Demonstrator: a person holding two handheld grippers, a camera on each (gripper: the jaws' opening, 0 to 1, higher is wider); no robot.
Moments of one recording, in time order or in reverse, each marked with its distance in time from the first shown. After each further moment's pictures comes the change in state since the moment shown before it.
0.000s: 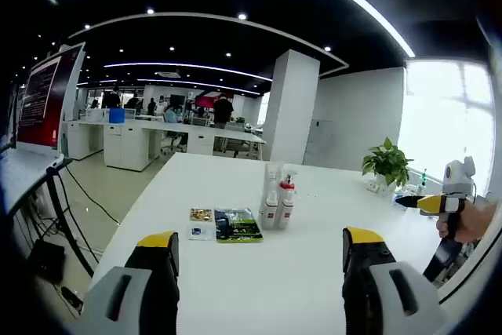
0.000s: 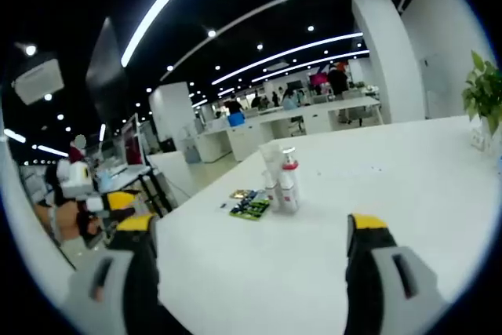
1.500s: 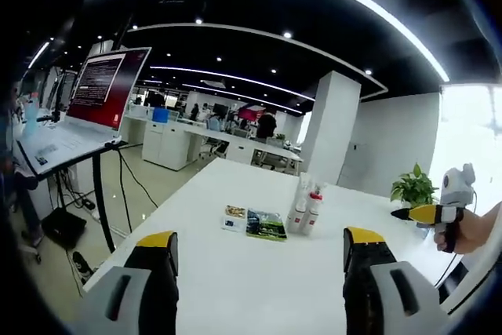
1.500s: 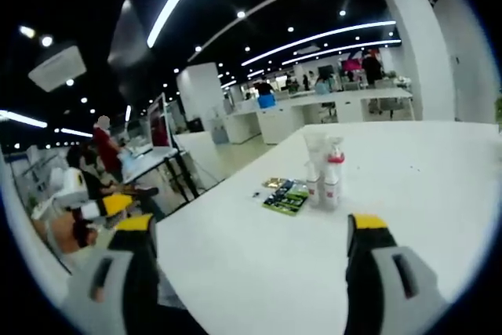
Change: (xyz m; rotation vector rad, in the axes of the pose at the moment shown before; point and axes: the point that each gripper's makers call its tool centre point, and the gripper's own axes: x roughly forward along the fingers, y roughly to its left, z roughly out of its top) left arm -0.058 0.013 -0.018 -0.137 -0.105 0.190; right arm 0.037 0.051 -0.010 -0.049 0.113 0.156
